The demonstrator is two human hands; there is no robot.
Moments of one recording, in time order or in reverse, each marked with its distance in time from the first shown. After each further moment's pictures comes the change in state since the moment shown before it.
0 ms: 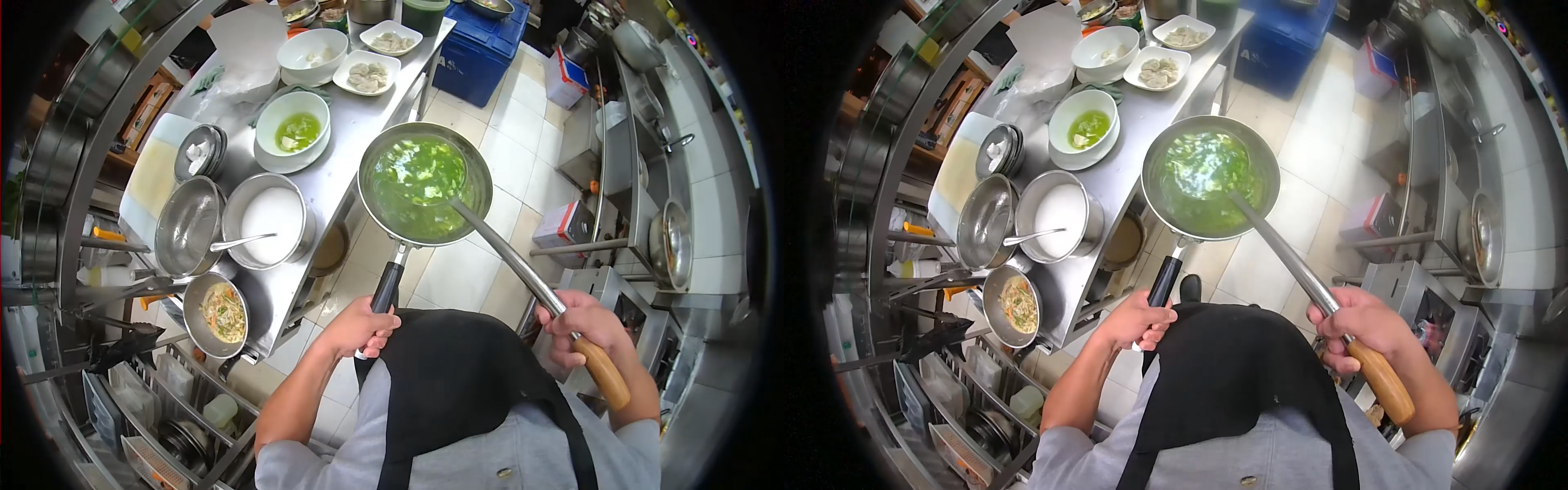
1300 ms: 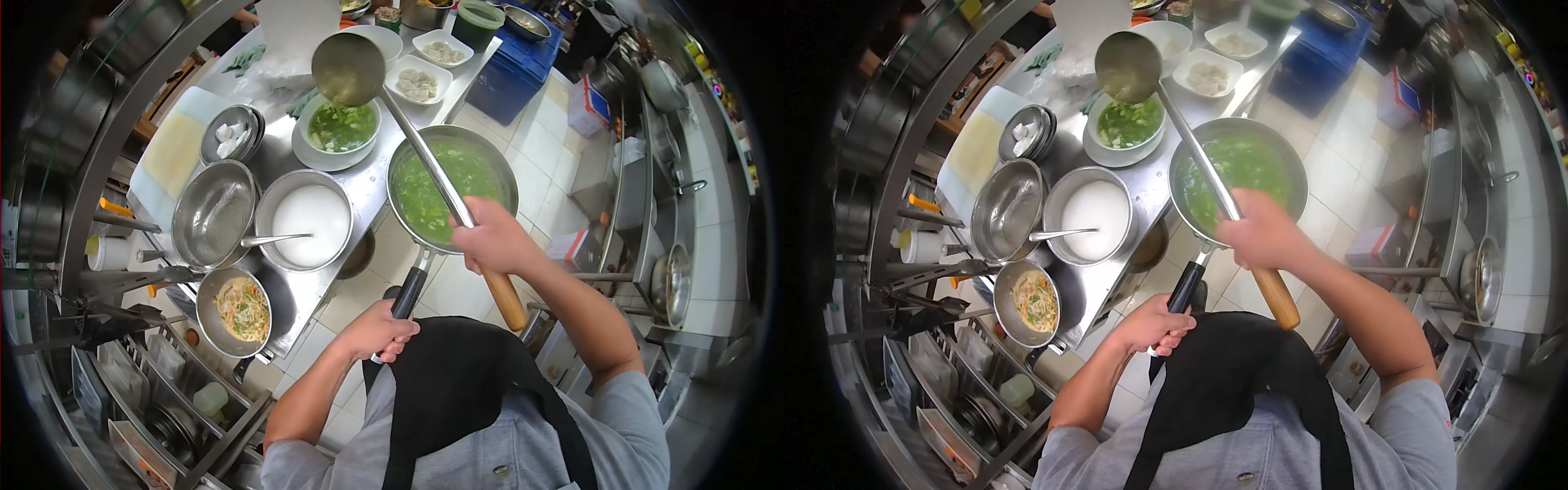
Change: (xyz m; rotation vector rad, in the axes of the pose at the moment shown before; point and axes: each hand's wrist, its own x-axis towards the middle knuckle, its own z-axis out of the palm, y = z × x) left_hand -0.012 0.015 -0.034 -0.032 -0.050 0.058; right_hand 0.173 -0.080 0.136 -0.852 -0.008 -0.492
